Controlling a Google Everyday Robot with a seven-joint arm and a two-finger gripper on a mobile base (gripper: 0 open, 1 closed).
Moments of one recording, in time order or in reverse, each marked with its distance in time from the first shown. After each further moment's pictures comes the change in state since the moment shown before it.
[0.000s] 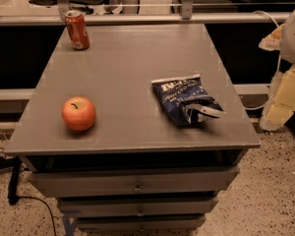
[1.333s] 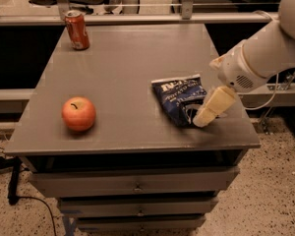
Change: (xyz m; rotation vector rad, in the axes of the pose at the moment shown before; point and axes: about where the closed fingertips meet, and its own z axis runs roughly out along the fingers) arm -0.065 -0.035 0.120 -0.010 -0.302 0.110
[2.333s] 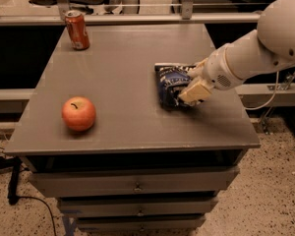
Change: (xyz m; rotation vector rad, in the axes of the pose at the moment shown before) arm -0.028 -0.028 0.048 0.024 -0.144 0.021
